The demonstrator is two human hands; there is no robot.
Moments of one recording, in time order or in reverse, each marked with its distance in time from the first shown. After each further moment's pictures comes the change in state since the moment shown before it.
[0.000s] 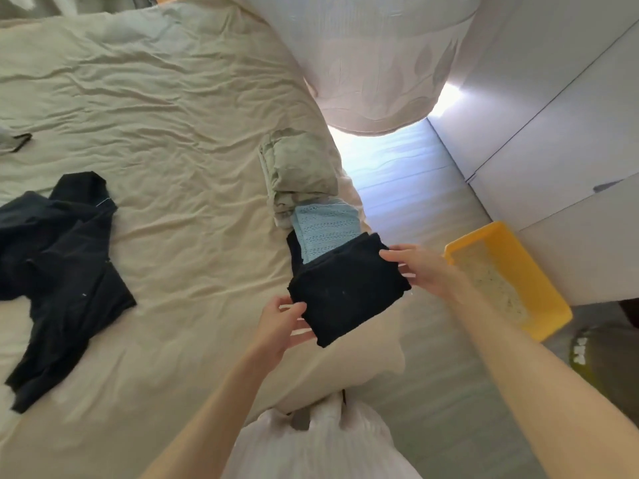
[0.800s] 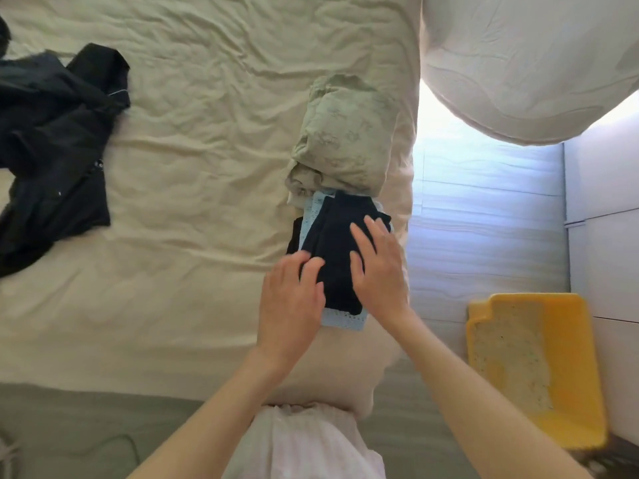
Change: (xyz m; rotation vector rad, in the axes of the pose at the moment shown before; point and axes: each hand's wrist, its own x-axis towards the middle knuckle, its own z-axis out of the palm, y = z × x) left_hand 0.115 0.006 0.098 1.090 0.725 0.787; right_hand 0.172 0.013 0.026 -0.893 0.208 -0.952
